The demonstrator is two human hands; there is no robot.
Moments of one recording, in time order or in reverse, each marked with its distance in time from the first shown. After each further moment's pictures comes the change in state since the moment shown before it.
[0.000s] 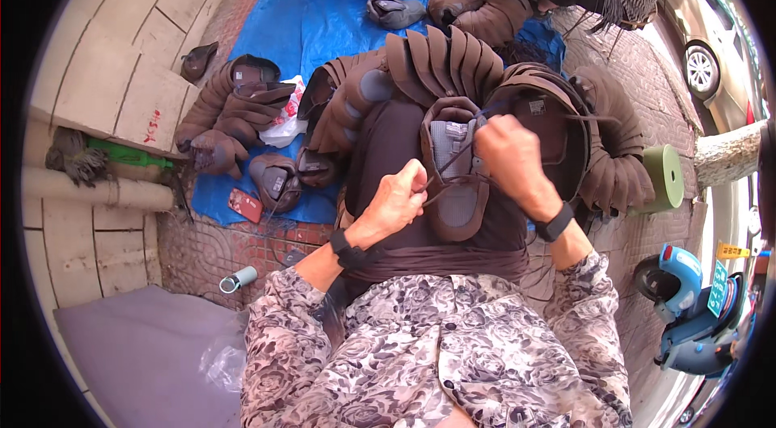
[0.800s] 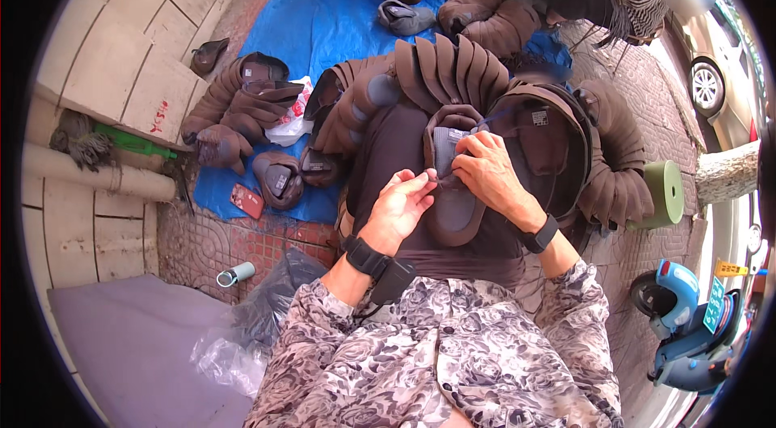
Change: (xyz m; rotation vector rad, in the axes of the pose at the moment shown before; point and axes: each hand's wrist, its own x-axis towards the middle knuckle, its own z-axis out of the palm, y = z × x) left_hand 0.005 -0.013 0.021 -1.314 0.285 -0.398; right_hand -0.003 -0.013 0.018 0.304 -0.032 -0.151
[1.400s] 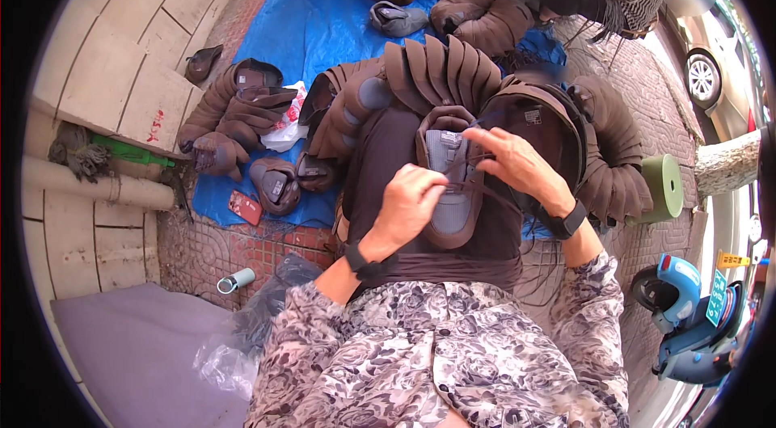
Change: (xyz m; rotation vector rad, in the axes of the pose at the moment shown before) left_hand -0.003 0.006 0.028 1.499 -0.248 1.145; right_hand 0.001 0.032 -0.043 0.220 -0.202 0.199
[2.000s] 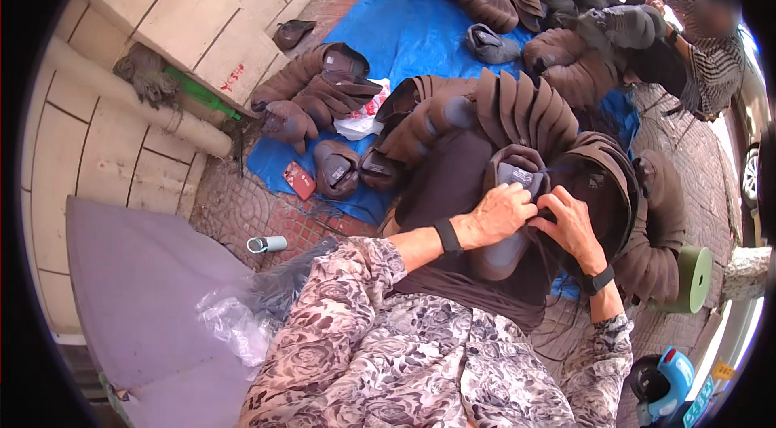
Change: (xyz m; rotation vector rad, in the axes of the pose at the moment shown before) left_hand 0.030 -0.019 0.051 0.337 -0.149 0.352; right_hand -0.014 0.010 0.012 -0.048 0.068 -0.141
